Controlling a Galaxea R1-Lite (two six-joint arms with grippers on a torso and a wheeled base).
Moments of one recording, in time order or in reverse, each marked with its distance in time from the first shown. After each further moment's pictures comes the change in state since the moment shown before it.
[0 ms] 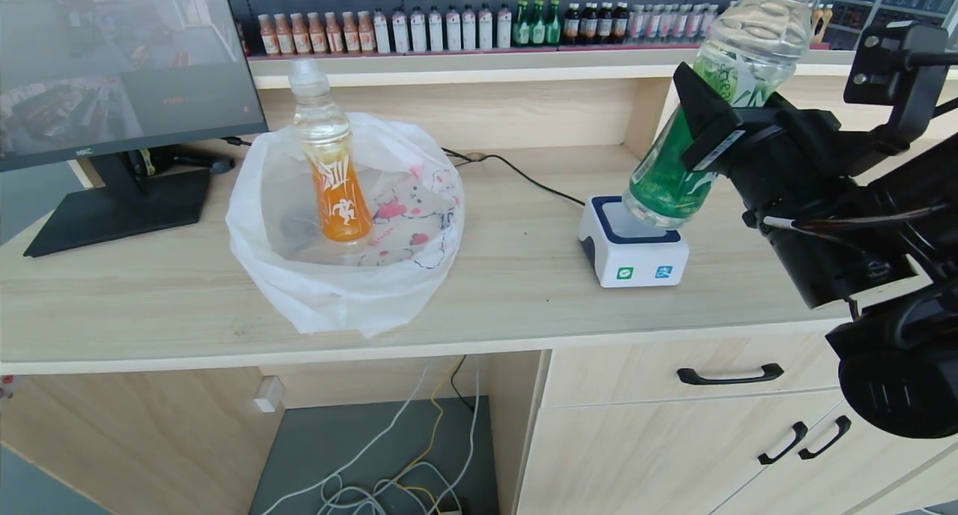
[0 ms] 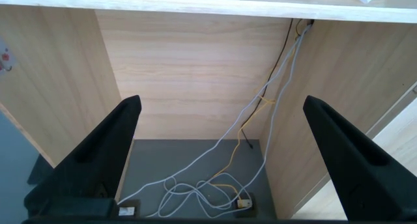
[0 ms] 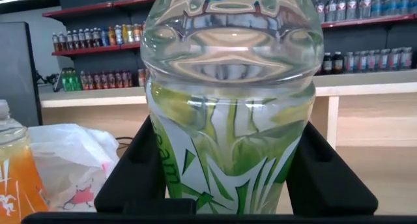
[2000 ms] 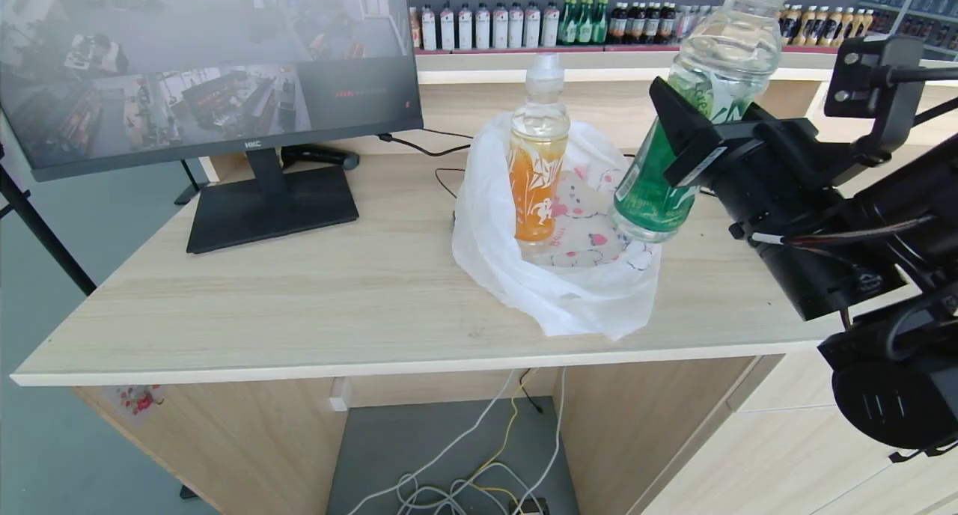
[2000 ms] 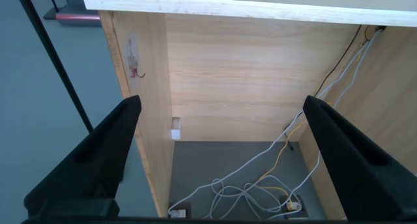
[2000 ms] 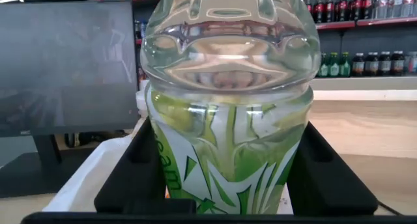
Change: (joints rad) left arm -0.001 0.000 0.000 0.000 0.000 0.003; right arm 0.028 0.013 0.019 0.000 0.076 -0.004
